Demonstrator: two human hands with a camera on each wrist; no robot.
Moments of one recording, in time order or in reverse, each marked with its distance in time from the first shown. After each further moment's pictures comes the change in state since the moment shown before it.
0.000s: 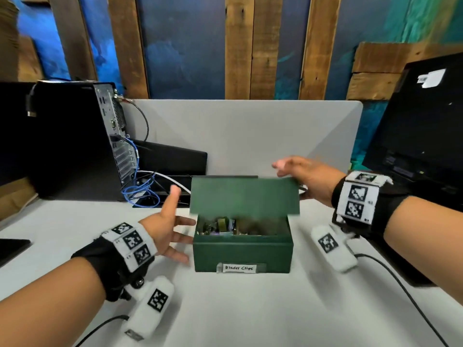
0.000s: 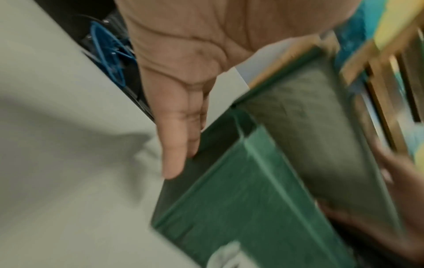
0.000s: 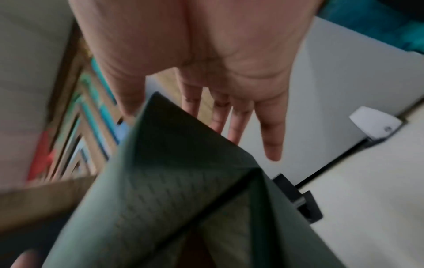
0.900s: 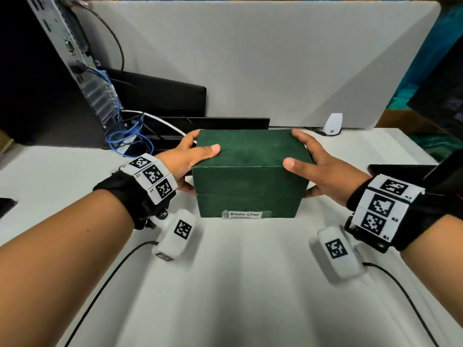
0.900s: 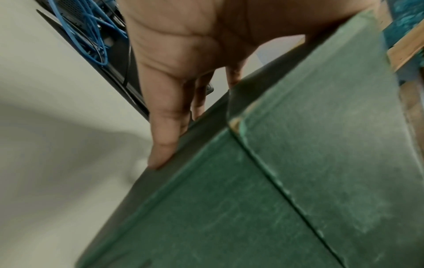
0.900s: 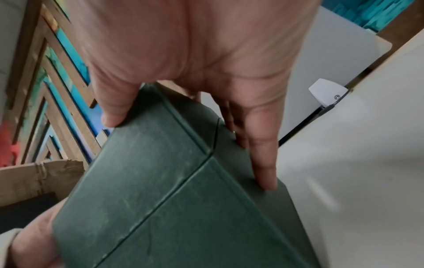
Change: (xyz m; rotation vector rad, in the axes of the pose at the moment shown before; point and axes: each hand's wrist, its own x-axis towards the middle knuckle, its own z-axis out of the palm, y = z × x) left_hand 0.070 0.035 0.012 0.042 -0.089 -0.097; right_hand 0.012 0.042 0.021 0.166 -0.140 0.208
